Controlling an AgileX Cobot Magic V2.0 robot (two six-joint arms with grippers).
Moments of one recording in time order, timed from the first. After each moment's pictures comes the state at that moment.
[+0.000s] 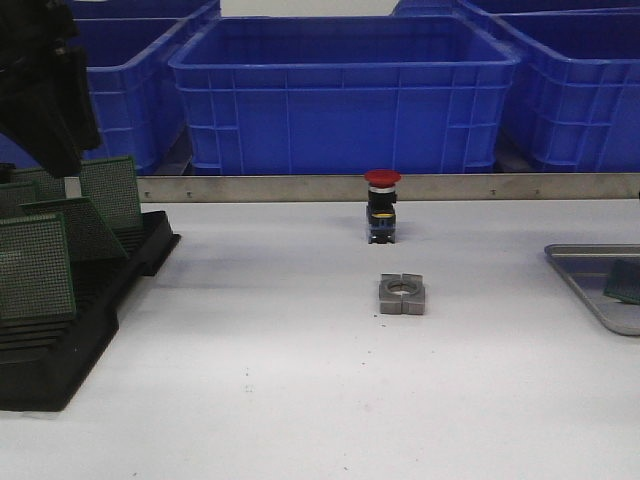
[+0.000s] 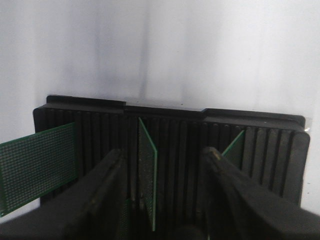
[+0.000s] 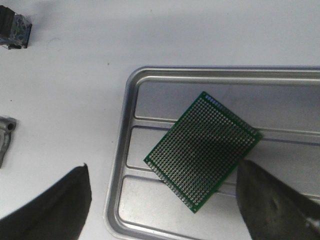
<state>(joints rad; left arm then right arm) -0.20 1.75 -1.49 -0.25 1.11 1.39 -0.36 1.63 -0.89 1.01 0.60 -1.07</state>
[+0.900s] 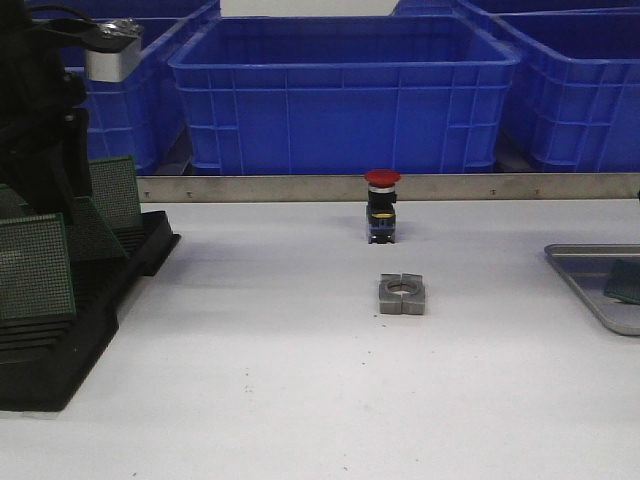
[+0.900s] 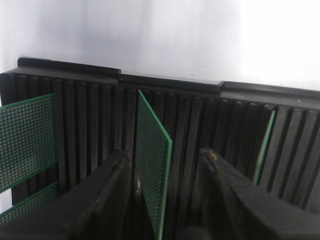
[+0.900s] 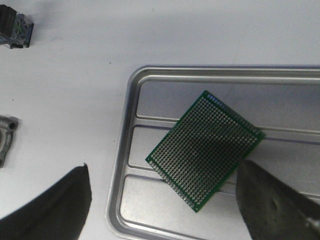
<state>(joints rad) -0.20 1.86 -1.49 -0.15 1.06 1.32 -0.36 1.63 -0.89 1.01 0.61 -1.07</state>
